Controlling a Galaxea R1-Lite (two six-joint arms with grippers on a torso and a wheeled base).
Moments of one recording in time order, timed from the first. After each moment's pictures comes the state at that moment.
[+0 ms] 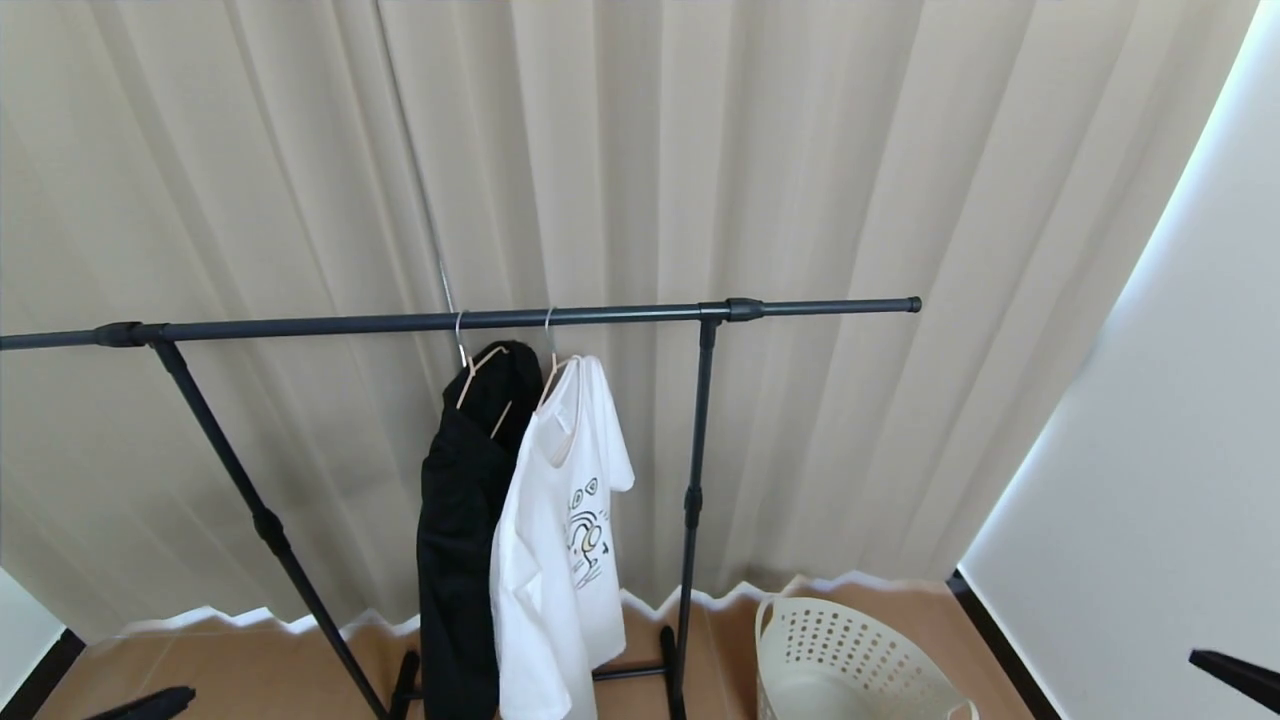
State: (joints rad) left arm -0.23 0.61 -0.07 -0.21 -0.24 0.04; right arm 0.40 0.67 -0.04 -0.26 -0.08 -0.10
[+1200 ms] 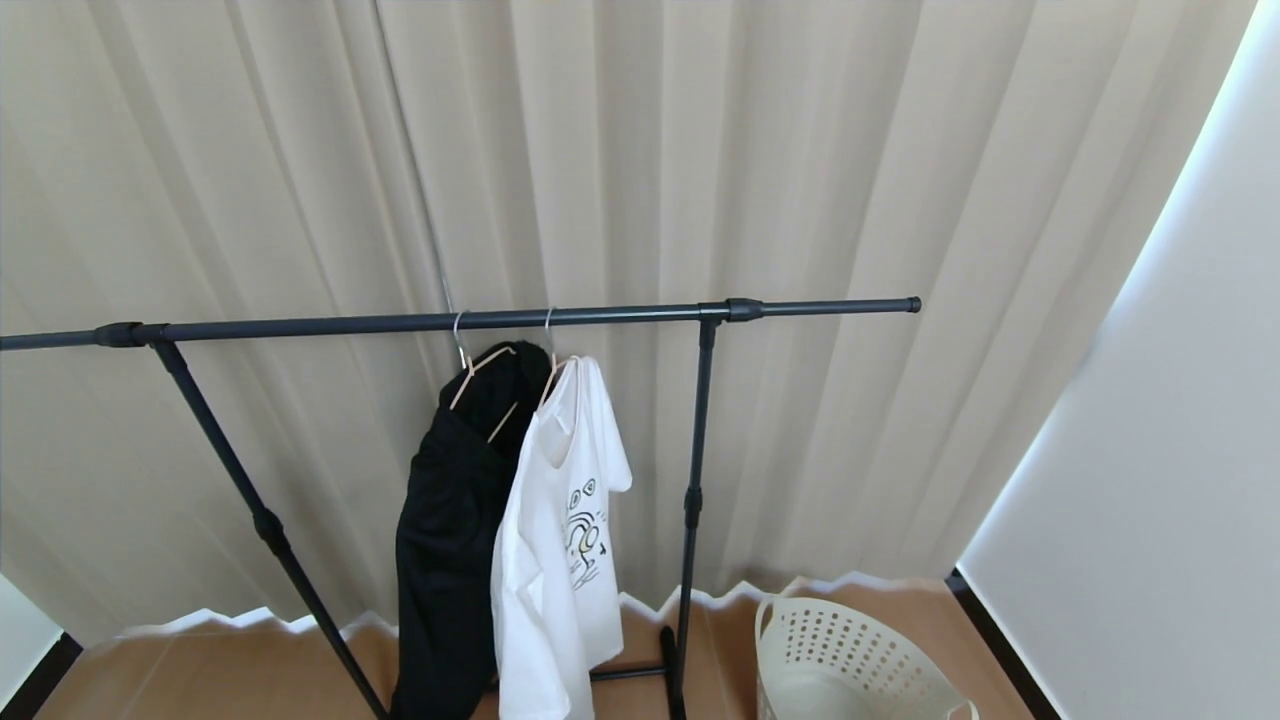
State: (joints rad) left arm -0.01 0.00 -0.03 0.07 -0.11 0.03; right arm 0.00 0.00 -0.02 0.04 -0.03 0.01
